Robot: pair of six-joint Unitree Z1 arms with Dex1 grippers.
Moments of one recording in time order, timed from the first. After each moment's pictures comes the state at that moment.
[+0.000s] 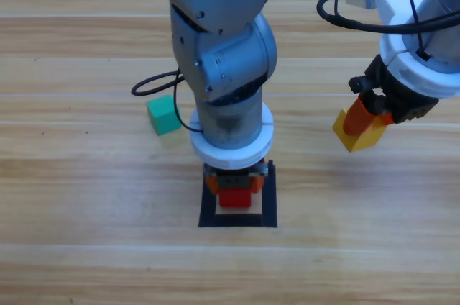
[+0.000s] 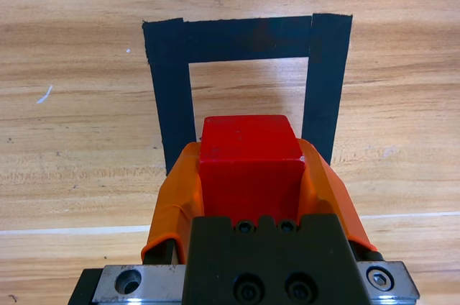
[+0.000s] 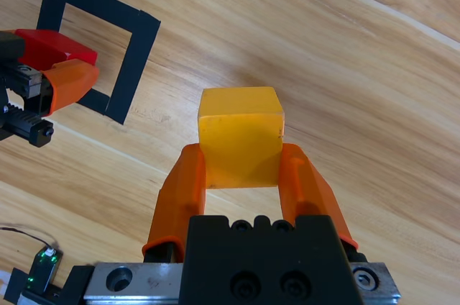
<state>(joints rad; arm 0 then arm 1) -0.91 2.24 -1.72 0.93 0.11 -0.98 0.77 1.90 -1.44 0.81 0.00 0.33</state>
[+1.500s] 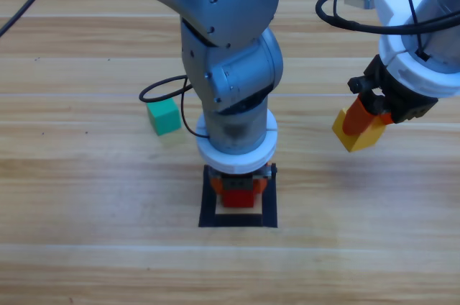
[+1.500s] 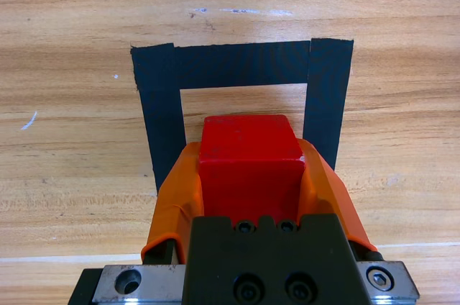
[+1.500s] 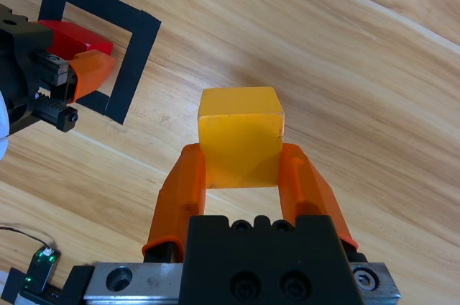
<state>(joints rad) -0.91 2.27 -1.72 0.89 0.13 -0.97 0.77 1.90 -1.45 0.81 0.00 0.32</state>
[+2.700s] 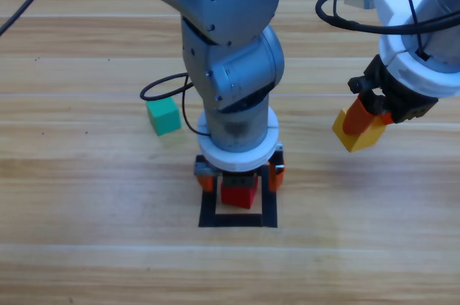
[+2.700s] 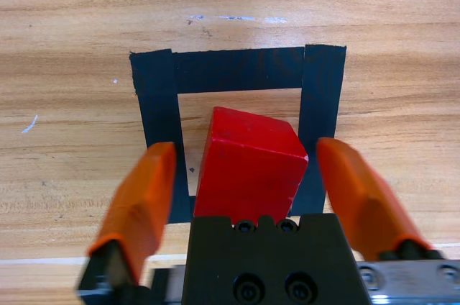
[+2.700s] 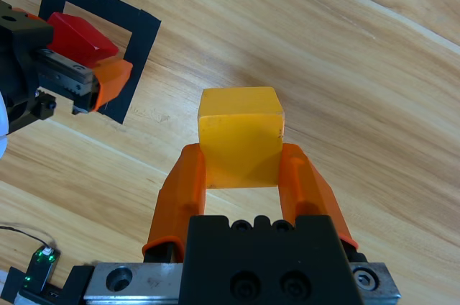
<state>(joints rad) -0.91 2.27 -1.73 0.89 0.14 -0.98 0.77 1.91 -1.45 0.82 0.00 0.32</state>
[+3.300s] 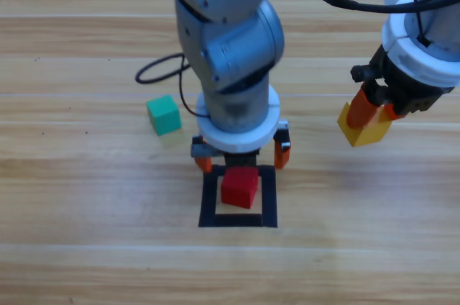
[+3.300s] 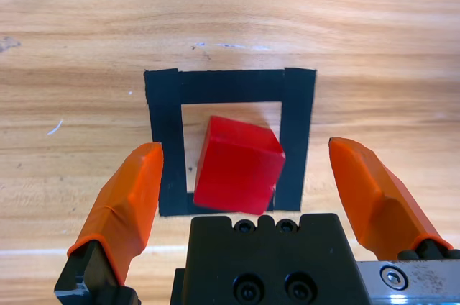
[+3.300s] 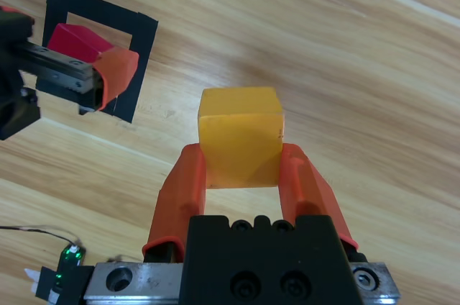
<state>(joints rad) -0.91 2.23 -1.76 0.91 0.17 -1.00 0.79 1.91 -1.52 0.91 -0.02 0.44</state>
